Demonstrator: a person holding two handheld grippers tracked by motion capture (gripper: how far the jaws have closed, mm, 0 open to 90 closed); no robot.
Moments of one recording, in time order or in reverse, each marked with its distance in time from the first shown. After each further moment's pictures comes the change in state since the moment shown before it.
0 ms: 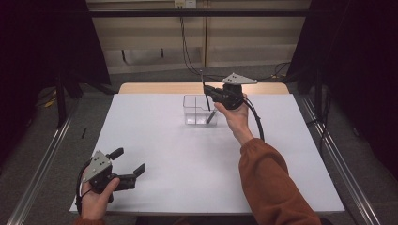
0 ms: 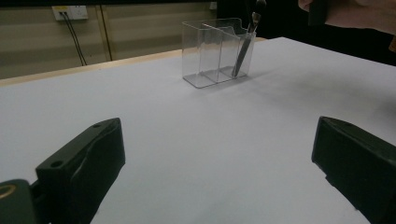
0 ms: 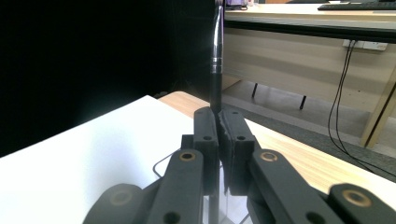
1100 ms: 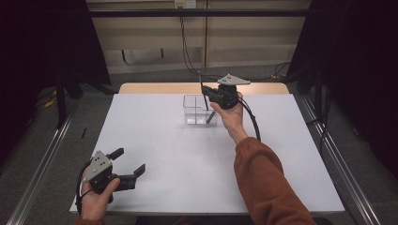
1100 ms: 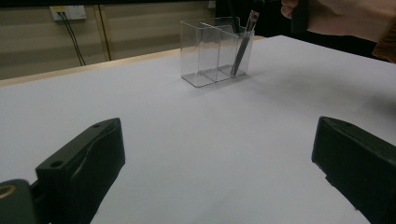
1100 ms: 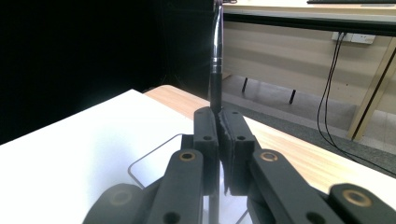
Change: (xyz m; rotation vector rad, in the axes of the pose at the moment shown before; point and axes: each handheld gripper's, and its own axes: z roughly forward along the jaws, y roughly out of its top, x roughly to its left) left arm 0.000 0.000 0.000 0.006 -0.005 0.009; right arm -0.005 -0.011 0.022 0.020 -0.043 -0.002
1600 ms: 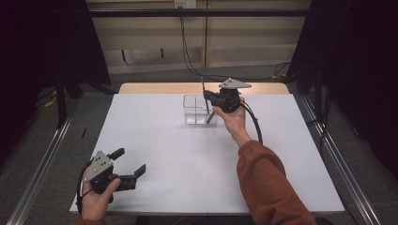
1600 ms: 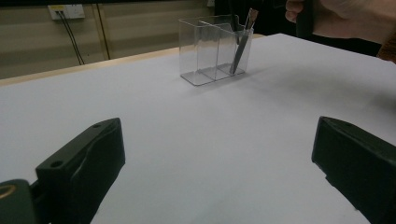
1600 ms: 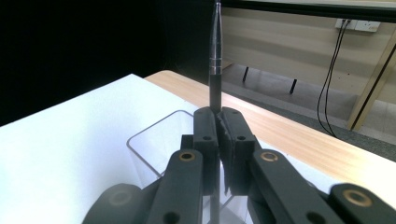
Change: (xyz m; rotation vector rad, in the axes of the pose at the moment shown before) left arm -0.001 0.000 0.001 0.002 -0.003 -0.001; right arm -0.002 -0.011 -0.006 0.047 0.002 -0.010
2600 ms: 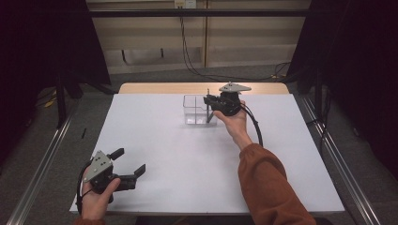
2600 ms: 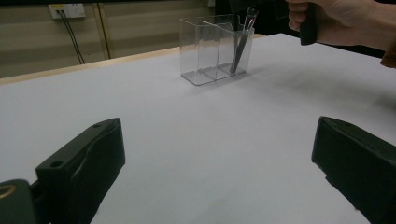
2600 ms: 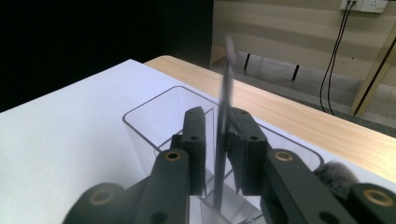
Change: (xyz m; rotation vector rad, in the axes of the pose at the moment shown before) left arm 0.000 0.000 0.000 0.002 0.003 -0.003; right arm -0.002 -0.013 0.000 0.045 0.000 0.023
